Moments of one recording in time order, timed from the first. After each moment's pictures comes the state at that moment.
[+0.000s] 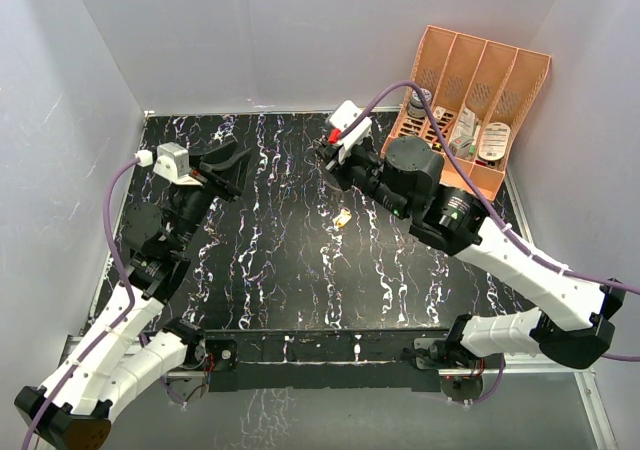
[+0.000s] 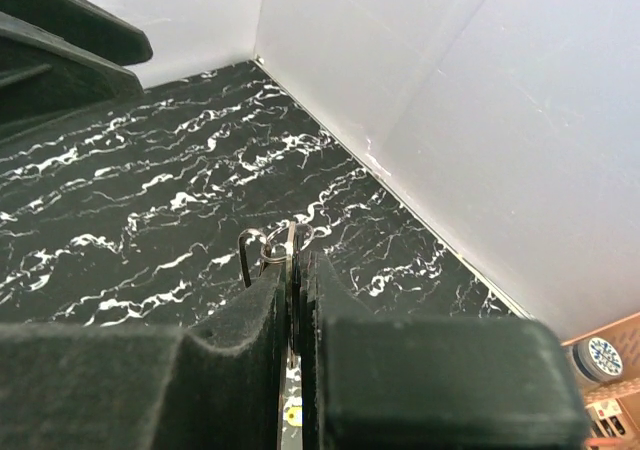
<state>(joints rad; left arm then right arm) -0.49 0.74 0.79 0.33 0.04 -0.20 0.97 1.23 1.47 -0.25 0.18 -0.28</state>
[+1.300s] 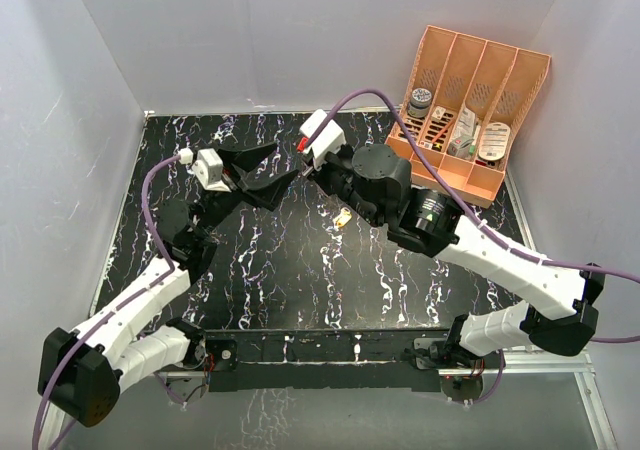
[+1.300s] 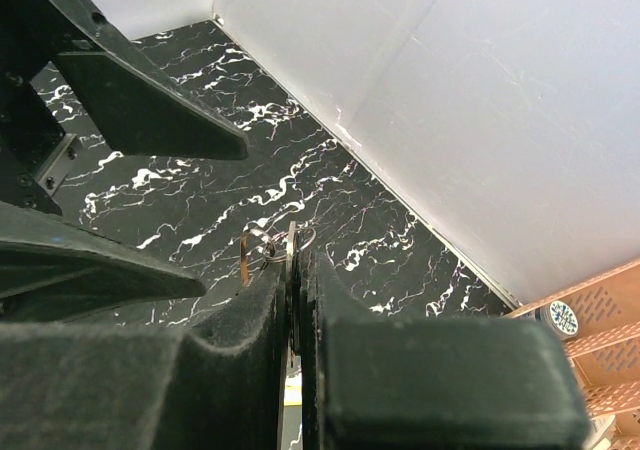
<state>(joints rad) -0.49 0.97 0.65 0.84 0.41 -0.29 1.07 1.32 1.53 -0.29 0.40 -0.34</state>
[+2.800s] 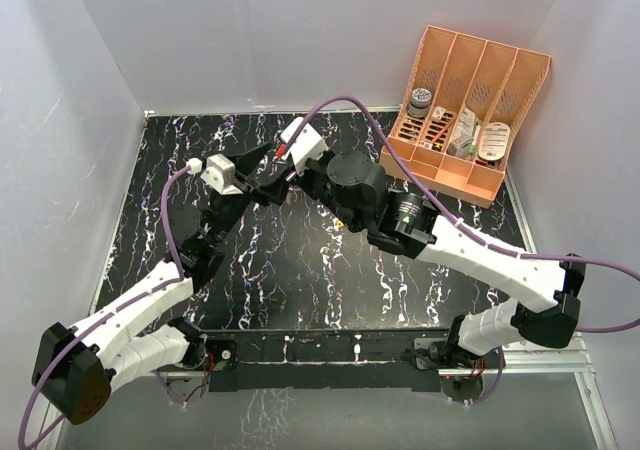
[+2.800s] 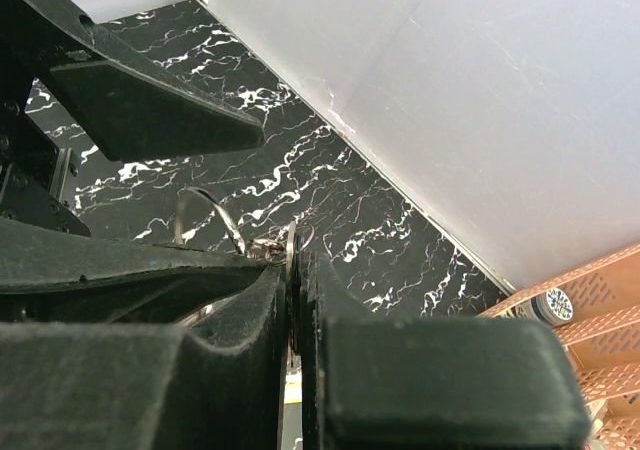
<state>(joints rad) -0.61 0.97 0.63 0.81 0.10 -0.10 1.12 1.39 1.53 -0.26 0.50 -0.34</state>
